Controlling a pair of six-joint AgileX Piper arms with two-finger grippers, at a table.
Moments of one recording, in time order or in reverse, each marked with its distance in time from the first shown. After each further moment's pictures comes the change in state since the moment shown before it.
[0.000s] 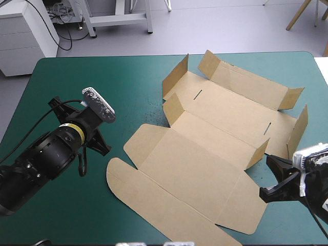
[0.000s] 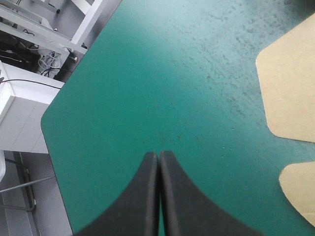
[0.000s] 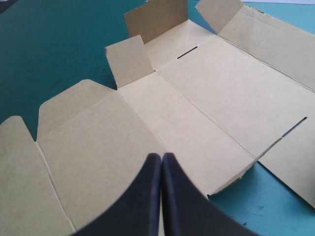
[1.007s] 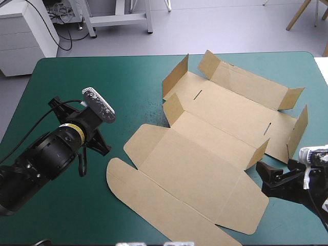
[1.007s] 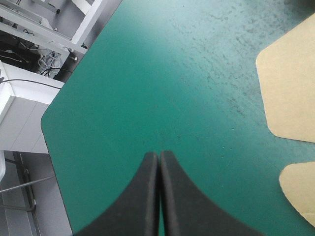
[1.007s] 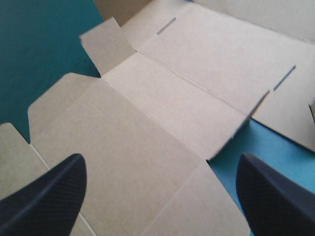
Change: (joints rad) left arm 0.000 0.000 0.000 0.000 0.000 0.000; right arm 0.000 0.011 0.000 -0.077 0.078 0.230
